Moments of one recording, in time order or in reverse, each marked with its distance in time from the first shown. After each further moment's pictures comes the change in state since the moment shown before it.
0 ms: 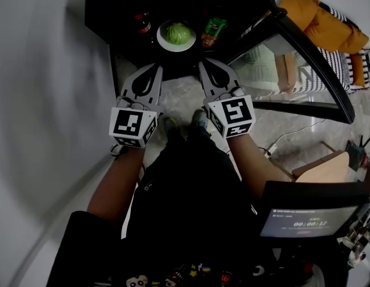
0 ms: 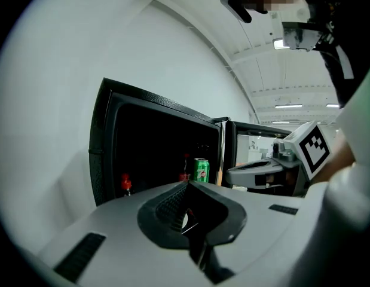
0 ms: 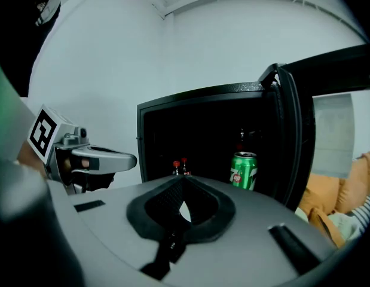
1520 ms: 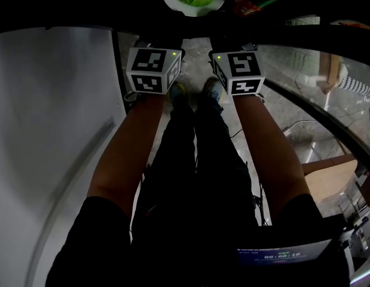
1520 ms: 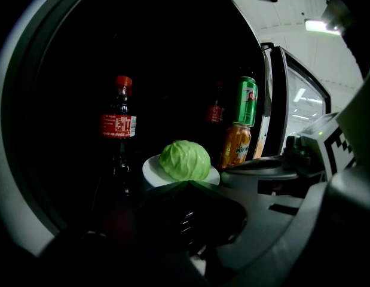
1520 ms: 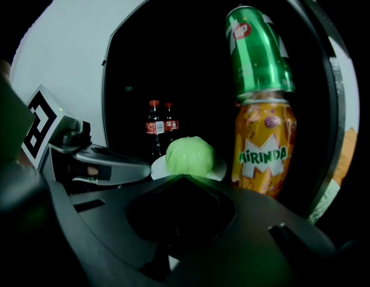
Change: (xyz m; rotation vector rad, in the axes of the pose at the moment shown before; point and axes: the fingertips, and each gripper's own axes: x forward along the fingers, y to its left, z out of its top) left arm 0.145 0.062 -0.179 -0.108 0.206 0.107; right arm 0.142 -0.046 -0.171 0.034 0.143 0.046
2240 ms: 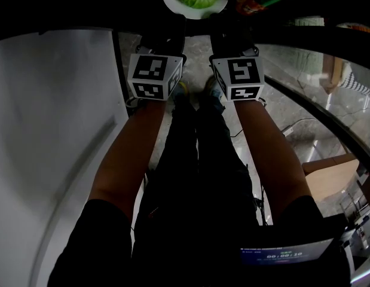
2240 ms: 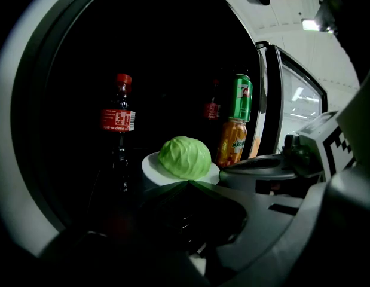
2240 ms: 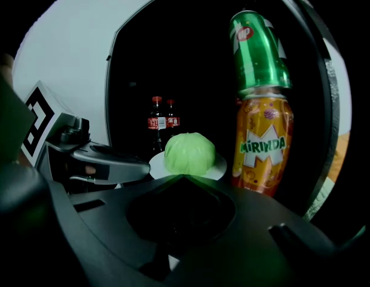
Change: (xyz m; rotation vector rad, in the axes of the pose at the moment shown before) left arm -0.003 -0.005 -0.007 0.014 -0.005 -0.014; right arm -0.003 0.003 -0.009 -0.024 0.012 -0.021
